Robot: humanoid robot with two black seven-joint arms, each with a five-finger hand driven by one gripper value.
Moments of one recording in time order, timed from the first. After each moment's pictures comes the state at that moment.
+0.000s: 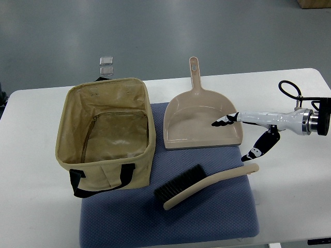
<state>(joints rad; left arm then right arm) 0.00 0.00 -0.11 -0.12 -0.06 -0.04 0.10 0.62 -0.85 0.61 1.55 -1.39 0.41 0.22</state>
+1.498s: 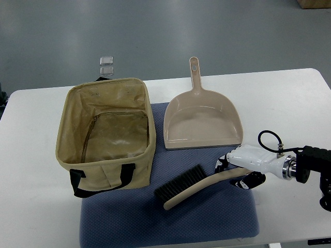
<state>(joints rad) 0.00 0.00 -0.11 -0.12 -0.06 -0.04 0.10 0.51 -0.79 0.35 1.61 -1.74 0.01 0.08</state>
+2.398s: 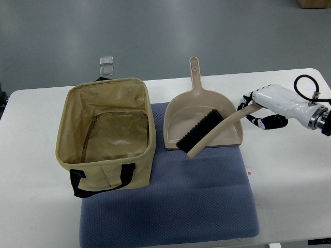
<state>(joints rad) 0.00 0.00 -0.11 -0.12 -0.06 -0.04 0.10 0.61 -0.91 0.55 1.58 -1.71 -0.13 0.06</state>
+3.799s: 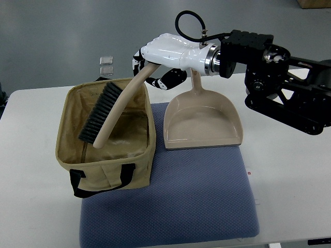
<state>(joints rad) 0.00 0.00 -0.11 -0.12 -0.06 -0.04 0.10 1.14 -0.38 0.46 1.42 -1.74 0.21 -0.01</state>
